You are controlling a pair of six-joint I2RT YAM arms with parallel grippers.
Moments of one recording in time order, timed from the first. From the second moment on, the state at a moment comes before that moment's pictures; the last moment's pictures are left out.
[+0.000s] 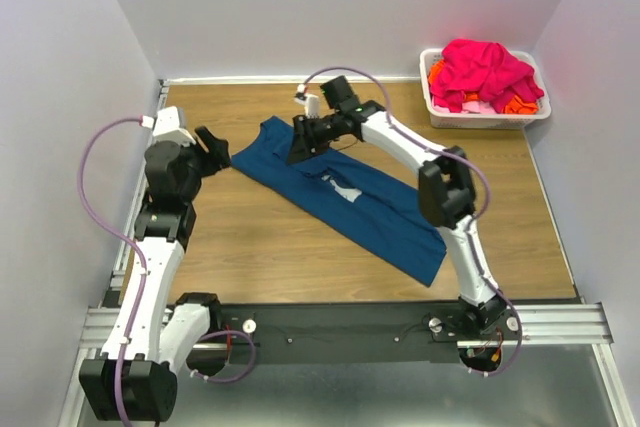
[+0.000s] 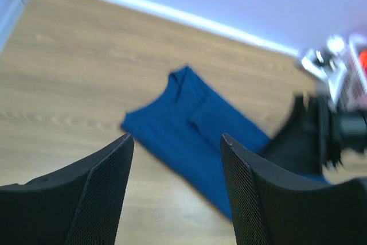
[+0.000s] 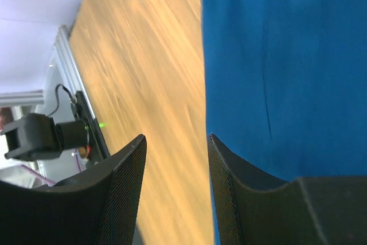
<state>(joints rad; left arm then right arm) -0.03 0.89 0.84 -0.14 0.02 -0.36 0.60 2.26 1.99 -0.56 -0.75 0.26</state>
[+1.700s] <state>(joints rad) -0.01 0.85 0.63 -0.10 0.18 -0.31 0.45 1.64 1.27 -0.35 -0.27 0.29</state>
